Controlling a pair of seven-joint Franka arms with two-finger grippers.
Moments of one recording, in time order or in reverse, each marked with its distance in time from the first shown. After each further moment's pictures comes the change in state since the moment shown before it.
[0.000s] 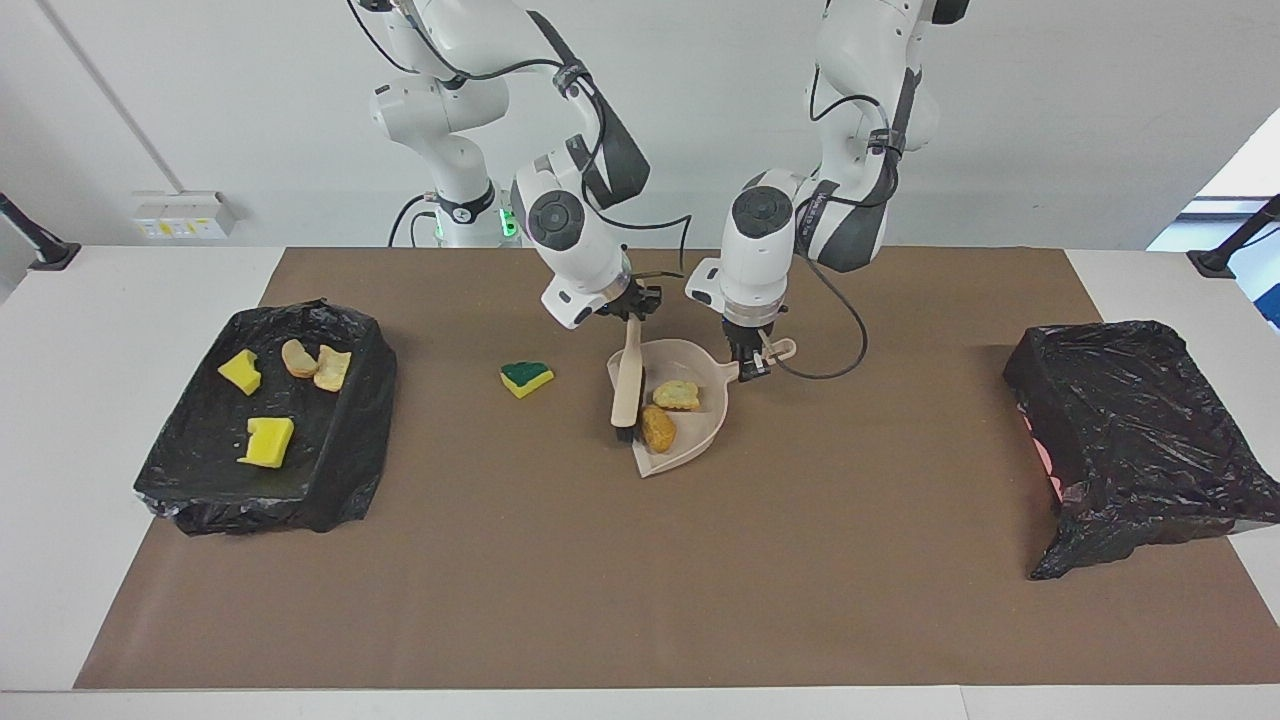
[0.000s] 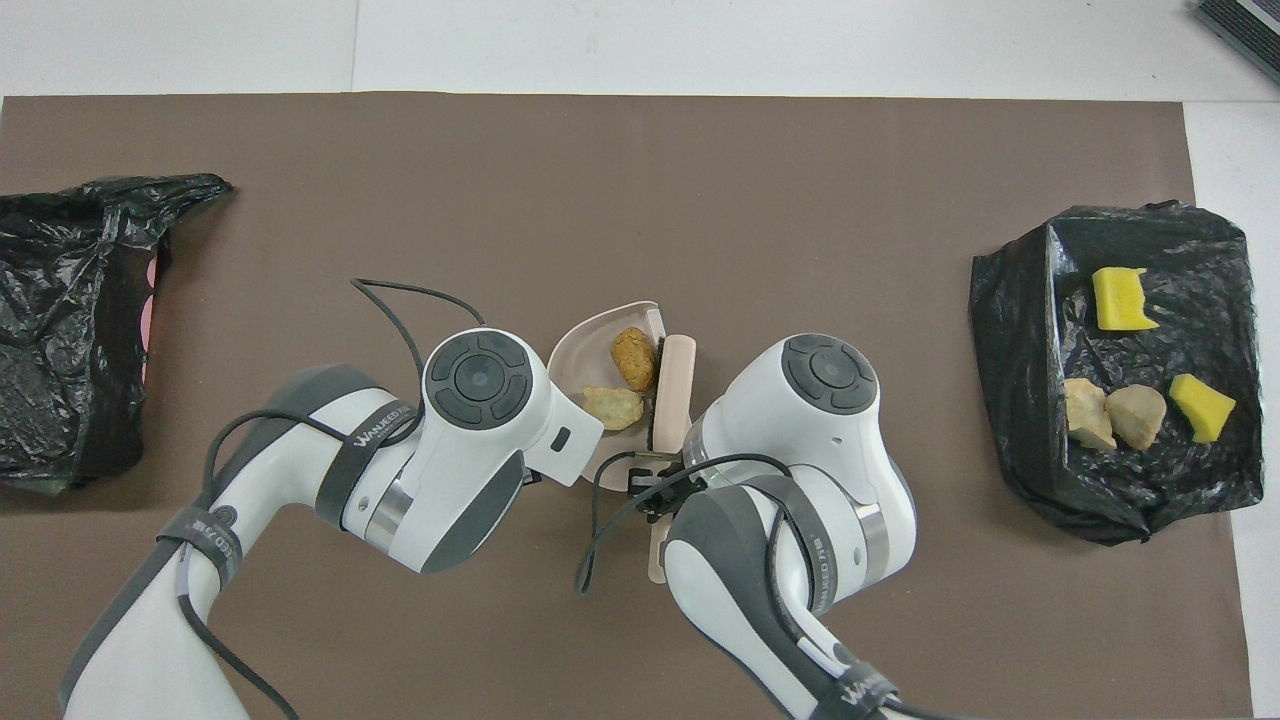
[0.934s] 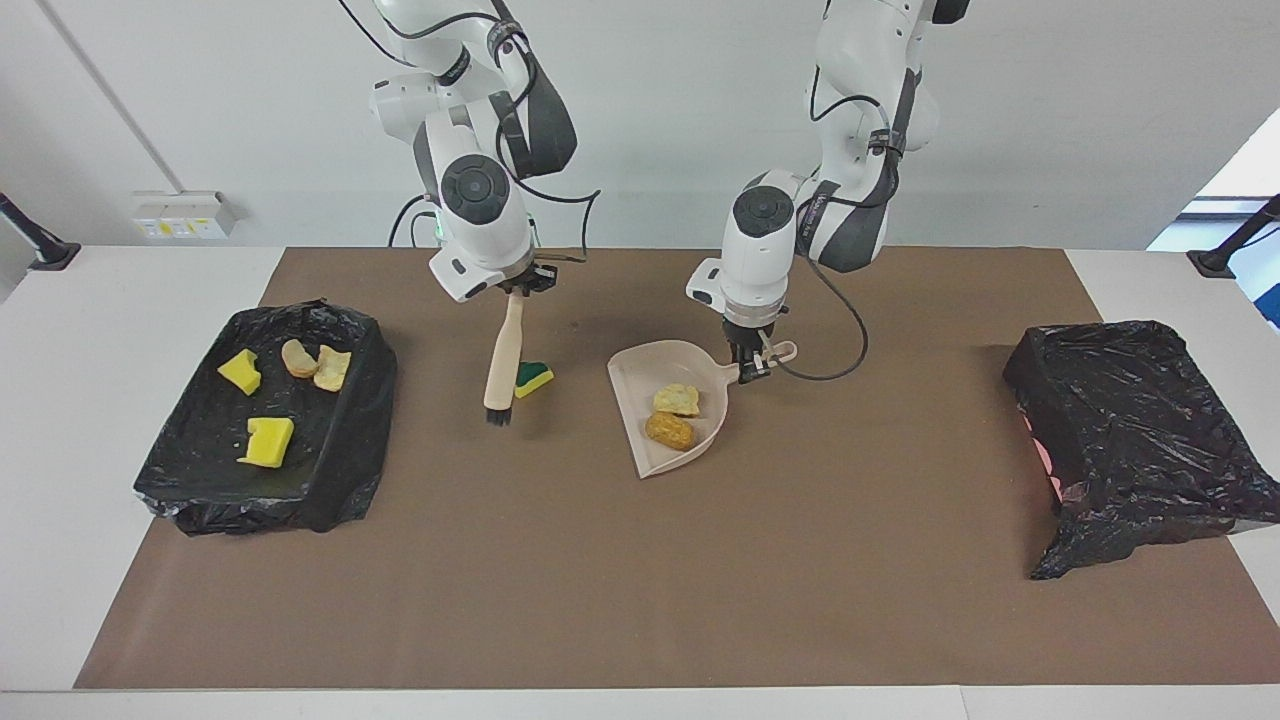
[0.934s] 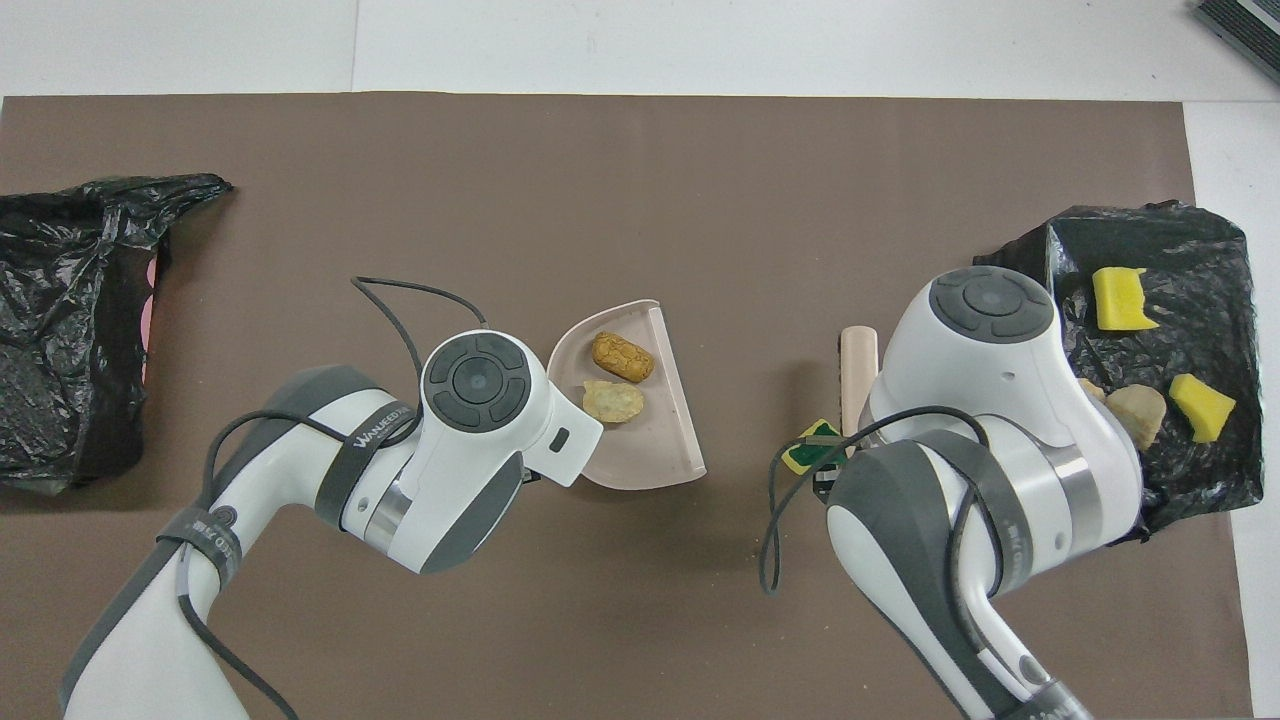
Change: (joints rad) left arm -0.001 -0.001 -0.001 -0.004 0.005 0.018 0.015; right arm -0.234 -0.158 -0.020 -0.036 -0.399 -0.435 -0.046
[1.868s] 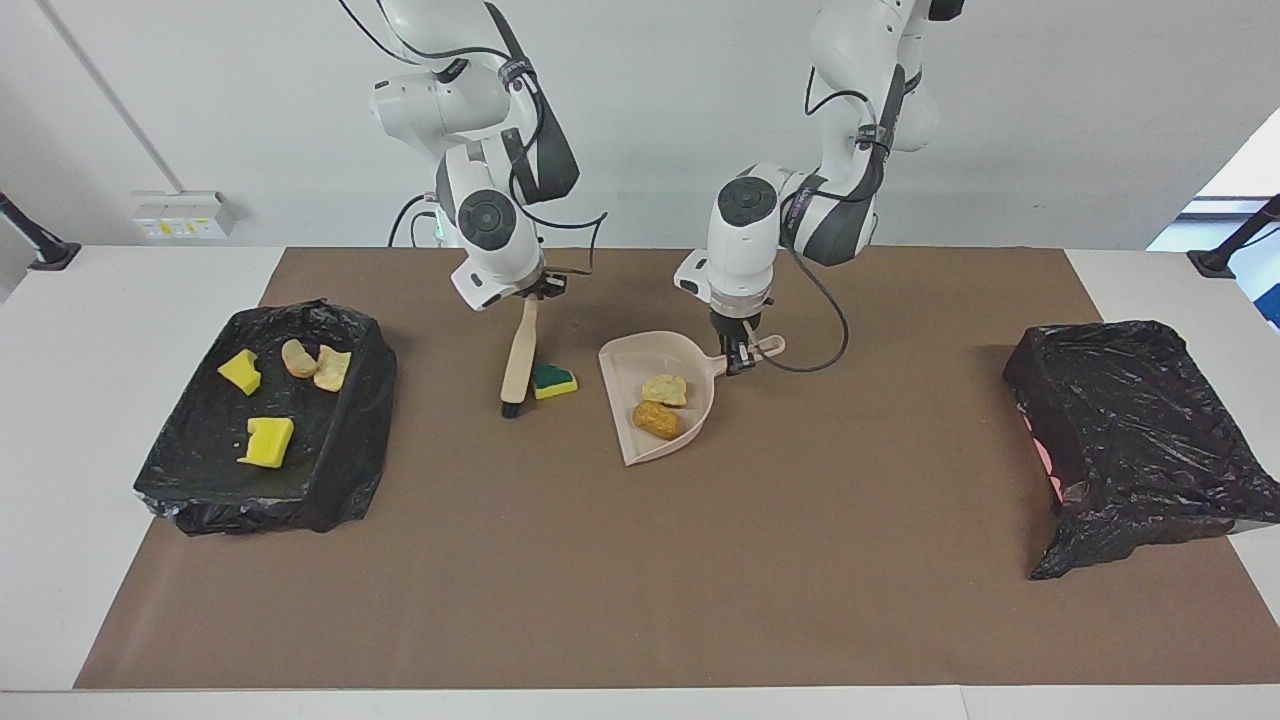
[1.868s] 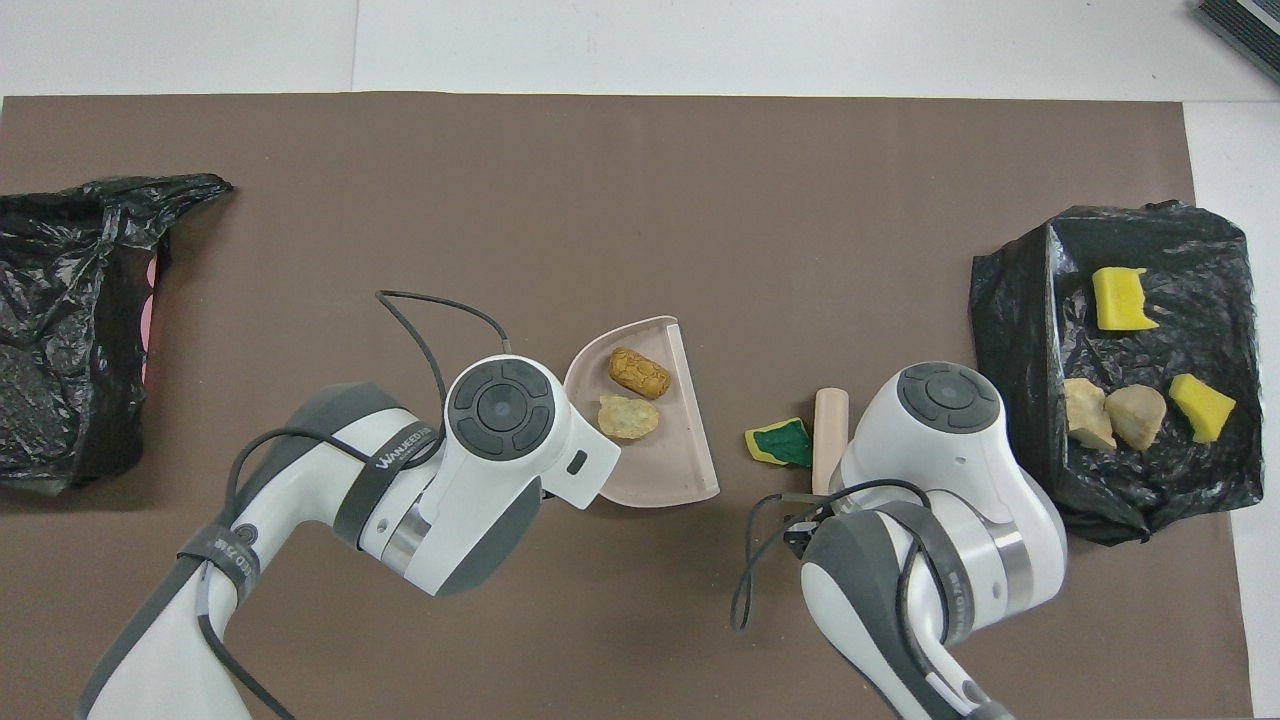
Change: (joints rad) left arm -0.030 -0.032 -0.005 -0.050 0.000 0.022 0.000; right arm 0.126 -0.008 0.015 -0.219 0.330 0.357 0.030
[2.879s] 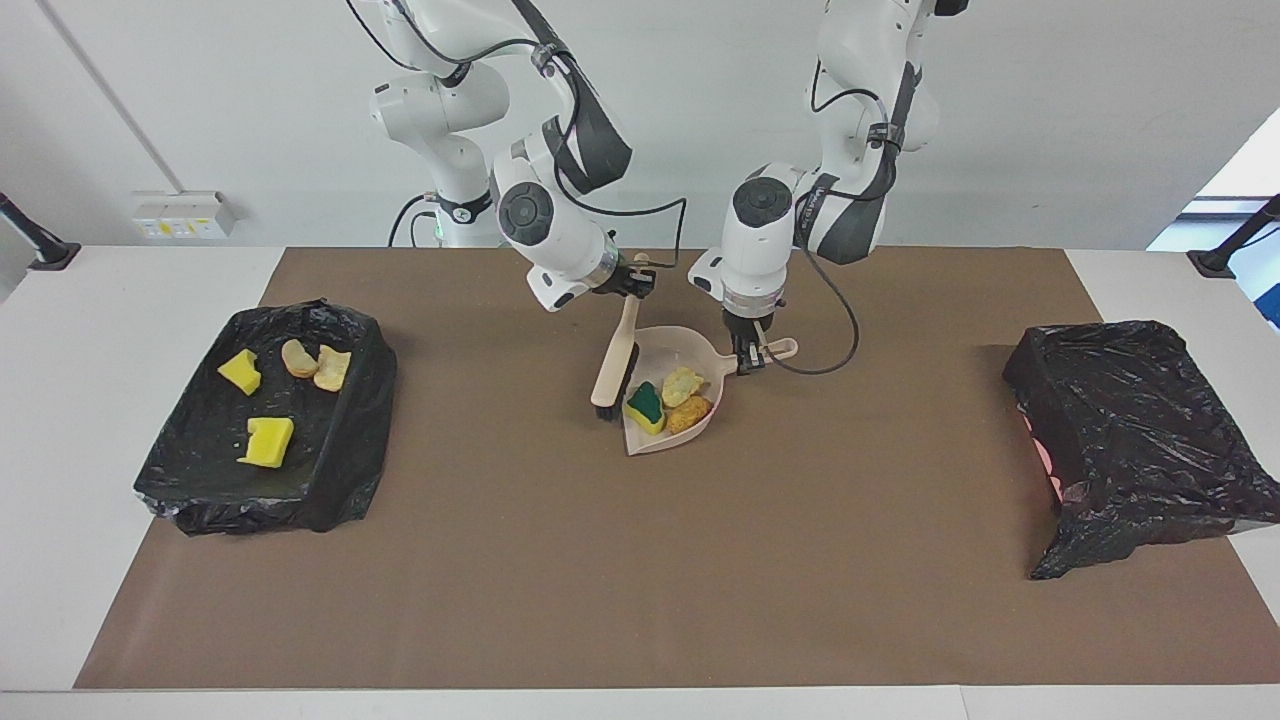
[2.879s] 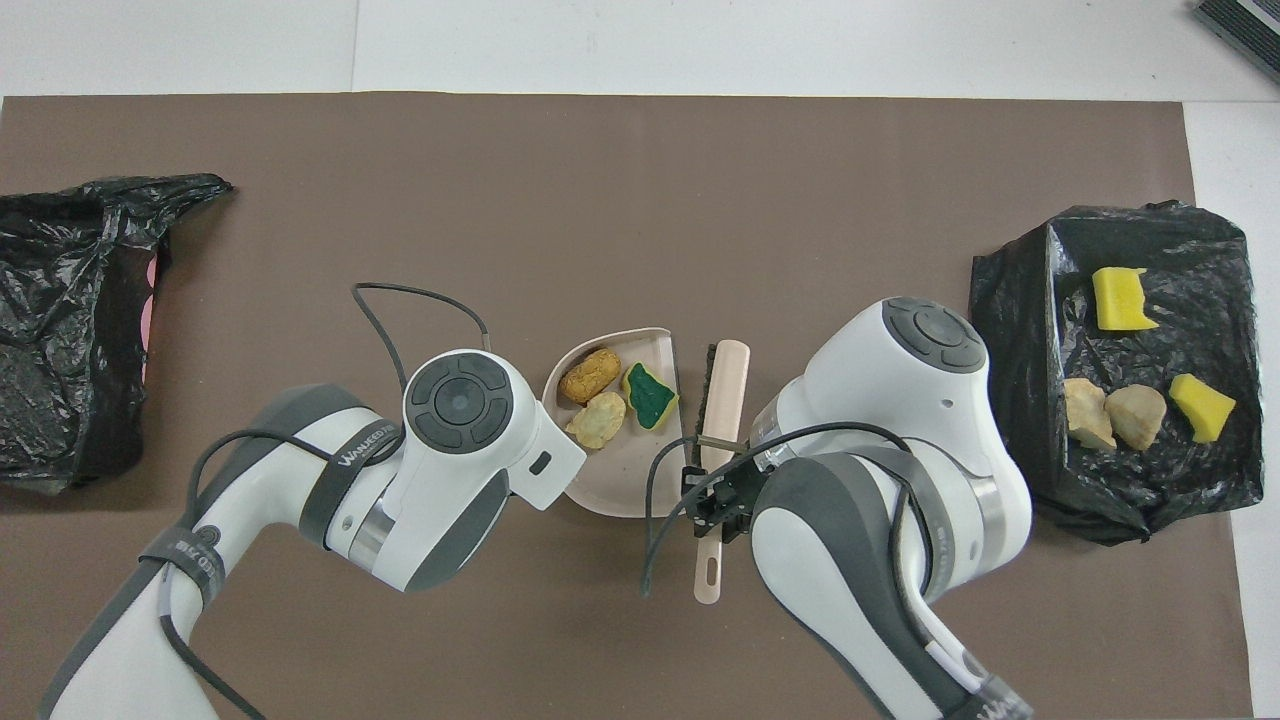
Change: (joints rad) left arm 0.041 -0.011 0.011 -0.018 0.000 0.013 0.178; right arm -0.005 0.053 -0.007 0.253 0.015 -0.186 -0.010
